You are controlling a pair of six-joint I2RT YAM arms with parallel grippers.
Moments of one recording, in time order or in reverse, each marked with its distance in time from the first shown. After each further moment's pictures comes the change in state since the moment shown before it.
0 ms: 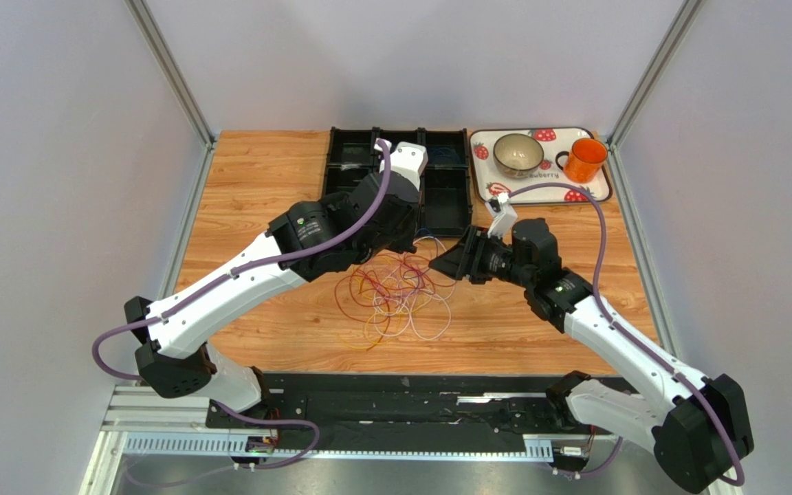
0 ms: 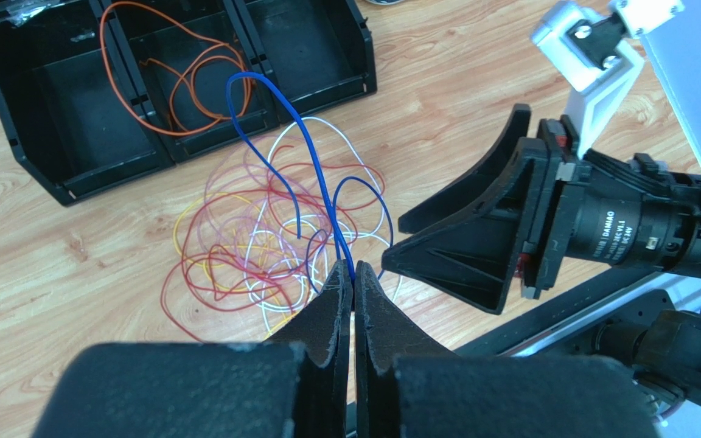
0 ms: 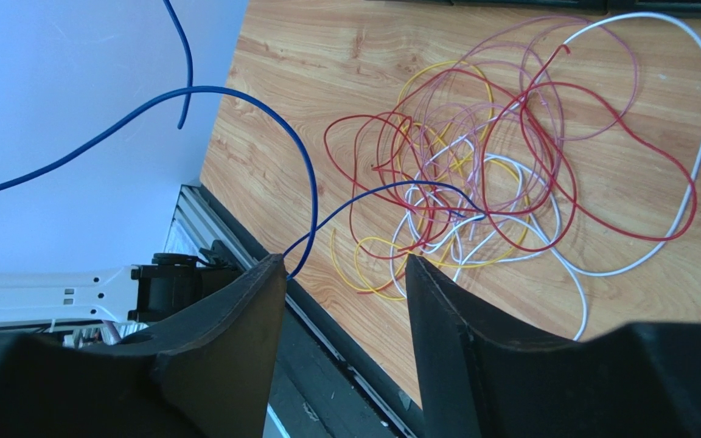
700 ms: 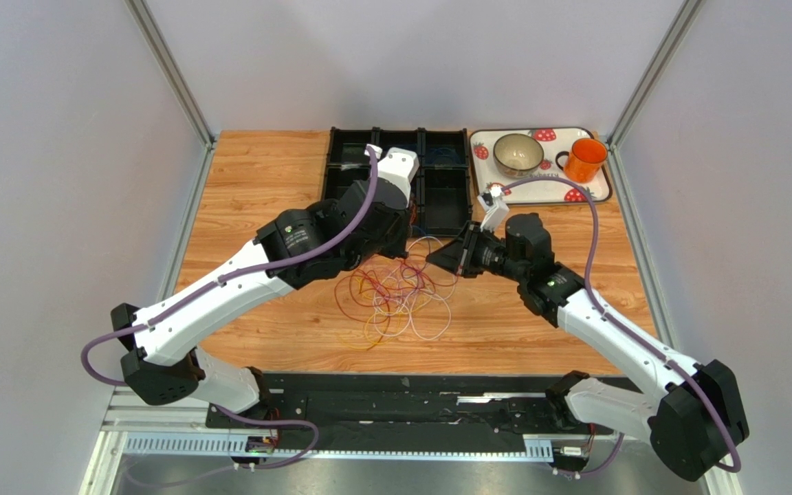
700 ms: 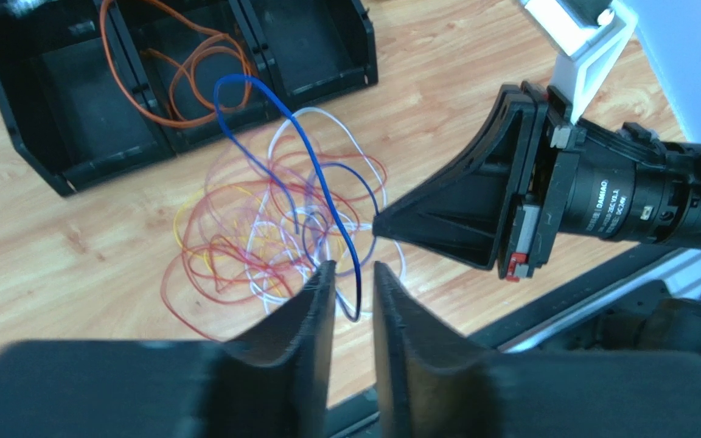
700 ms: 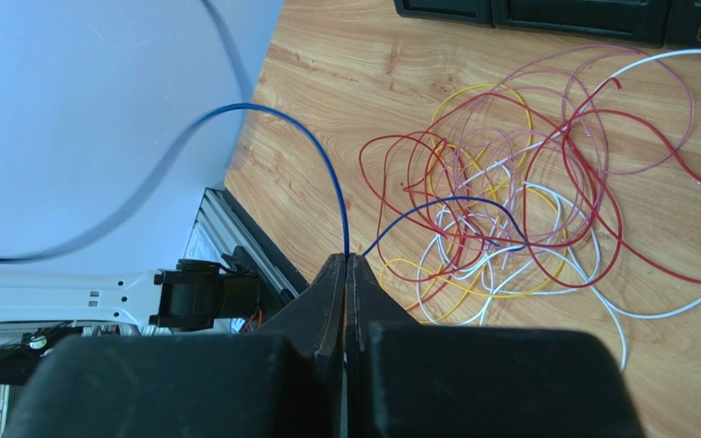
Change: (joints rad) left arm 0.001 -0.069 -0.084 0.041 0.007 0.011; right arm 0.028 0.069 0.021 0.102 -0.018 0.038
